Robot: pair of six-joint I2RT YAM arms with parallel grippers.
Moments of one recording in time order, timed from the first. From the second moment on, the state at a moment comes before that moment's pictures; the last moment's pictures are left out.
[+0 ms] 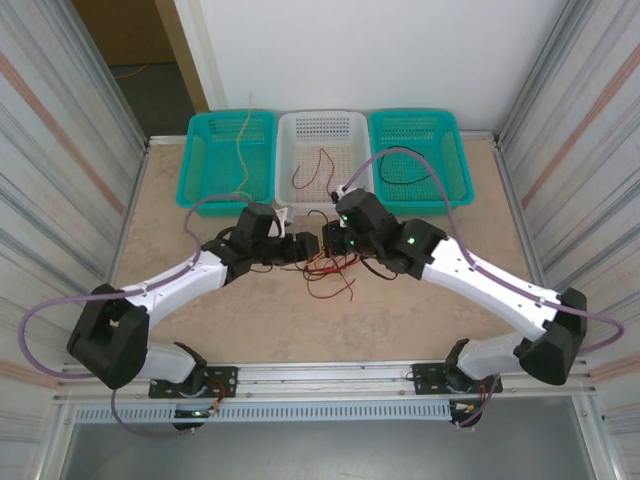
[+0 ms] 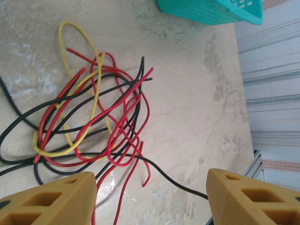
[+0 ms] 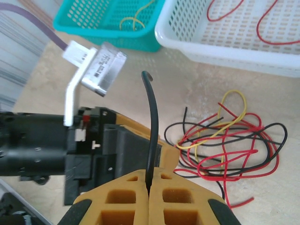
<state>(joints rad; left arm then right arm) -0.61 1.37 0.81 -0.11 0.41 -0.74 0.93 1.31 1.27 -0.64 0.15 0.61</state>
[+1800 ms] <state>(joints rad) -0.72 1.23 0.90 0.15 0.48 -0.49 0.64 1.17 1.39 -0.38 -0.21 0.76</state>
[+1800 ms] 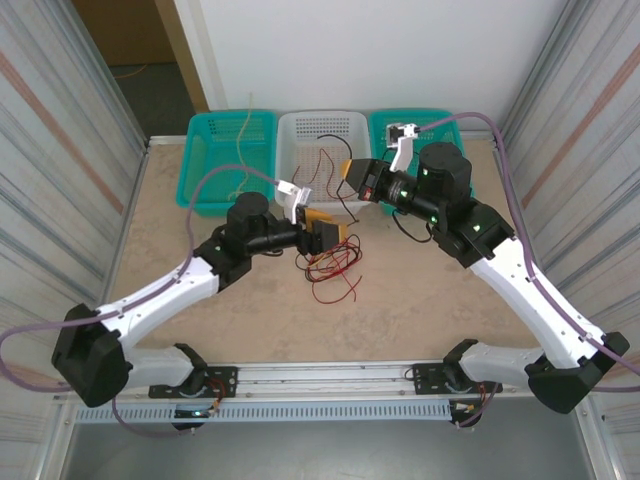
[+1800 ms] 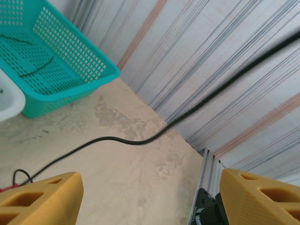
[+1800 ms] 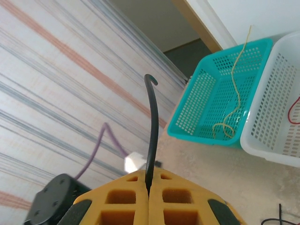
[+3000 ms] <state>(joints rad) -0.63 1.16 0.79 -0.36 0.19 -0.58 -0.06 1.86 1.82 -0.62 -0.42 0.69</state>
